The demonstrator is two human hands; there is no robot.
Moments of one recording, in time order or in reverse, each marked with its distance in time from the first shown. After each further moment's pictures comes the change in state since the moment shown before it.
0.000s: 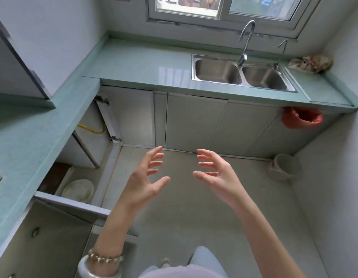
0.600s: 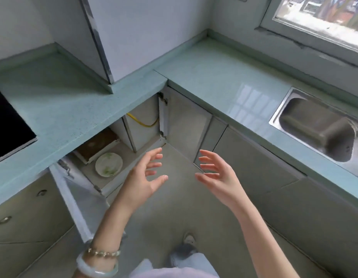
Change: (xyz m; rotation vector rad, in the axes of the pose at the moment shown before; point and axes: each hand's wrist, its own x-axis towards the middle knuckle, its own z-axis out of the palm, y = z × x) left_hand 0.188 -0.037 0.016 -0.023 0.532 -0.370; right_hand 0.310 0.001 -0.011 -0.069 -0.563 -0.144
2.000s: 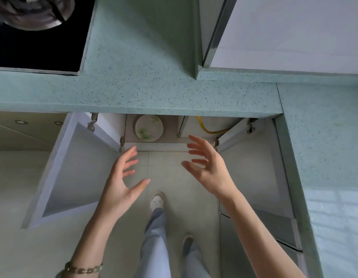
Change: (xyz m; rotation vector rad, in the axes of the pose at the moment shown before) left_hand 0.149 -0.138 -0.007 -0.137 0.859 -0.421; right_hand 0.362 0.017 0.147 -0.197 -0.829 -0.249
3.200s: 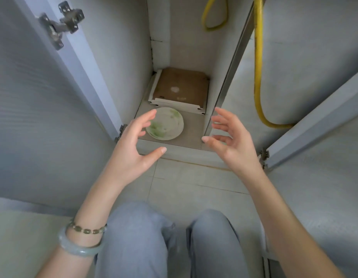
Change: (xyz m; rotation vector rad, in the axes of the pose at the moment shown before) left_hand 0.105 -0.328 0.130 0.207 0.195 0.416; right_hand 0.134 0.335 0.112 0.075 0.023 -0.388
